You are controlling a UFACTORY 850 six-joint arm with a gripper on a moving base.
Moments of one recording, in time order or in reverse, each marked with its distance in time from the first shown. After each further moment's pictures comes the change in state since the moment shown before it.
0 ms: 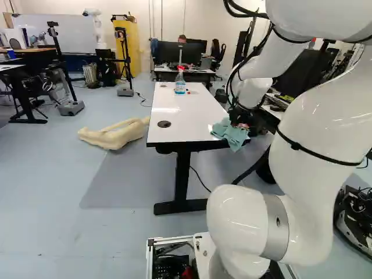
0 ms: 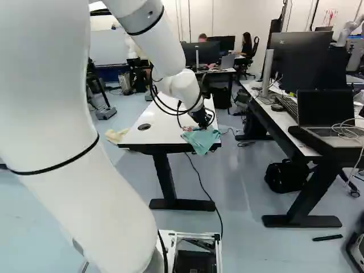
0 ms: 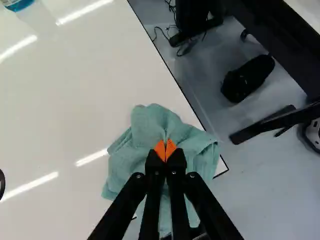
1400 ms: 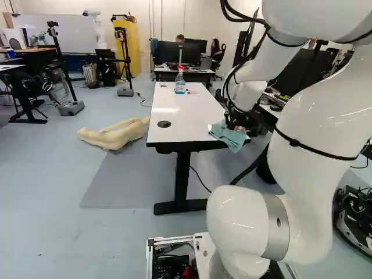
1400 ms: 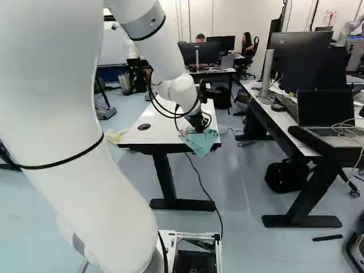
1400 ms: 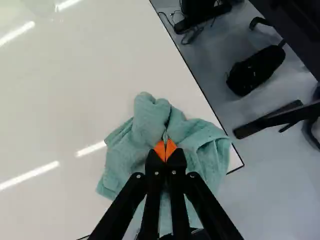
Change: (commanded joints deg) arm 2.5 -0.7 1.0 0.0 -0.9 0.0
